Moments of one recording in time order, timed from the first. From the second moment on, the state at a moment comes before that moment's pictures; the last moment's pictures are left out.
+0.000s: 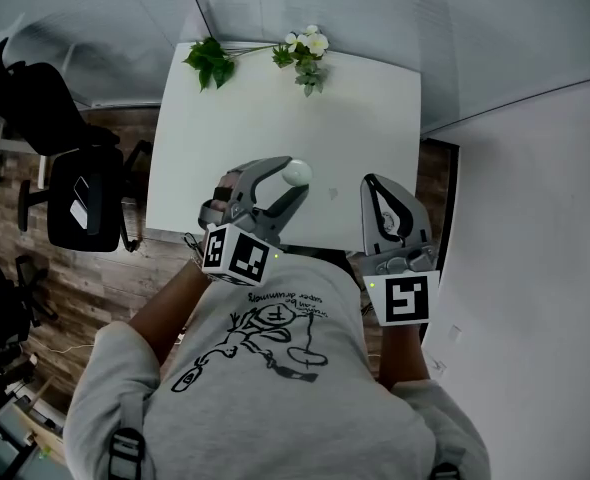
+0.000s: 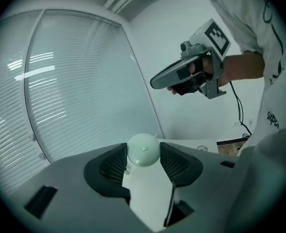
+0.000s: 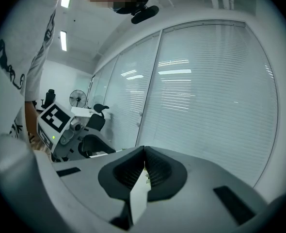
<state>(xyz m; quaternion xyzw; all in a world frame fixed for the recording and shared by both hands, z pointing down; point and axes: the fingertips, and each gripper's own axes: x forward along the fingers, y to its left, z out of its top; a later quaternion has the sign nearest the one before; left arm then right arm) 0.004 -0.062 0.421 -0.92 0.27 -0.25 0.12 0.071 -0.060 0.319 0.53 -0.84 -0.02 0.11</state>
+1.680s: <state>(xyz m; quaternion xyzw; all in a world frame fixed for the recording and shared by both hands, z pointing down) 0.010 -0.046 0.384 -0.94 0.23 -0.22 0.15 0.022 -0.037 0.388 0.39 -0.84 -0.15 0.33</state>
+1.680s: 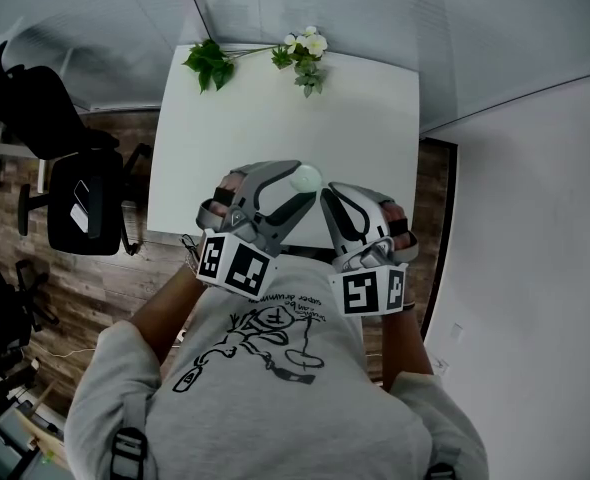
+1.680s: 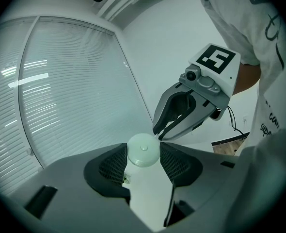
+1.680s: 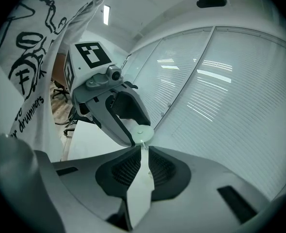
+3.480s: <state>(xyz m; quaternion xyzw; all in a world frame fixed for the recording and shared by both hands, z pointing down) -0.015 -0.065 0.401 -0.92 0.25 -0.25 0.16 0.040 -0.054 0.401 0.40 -0.83 -0.15 0.36</state>
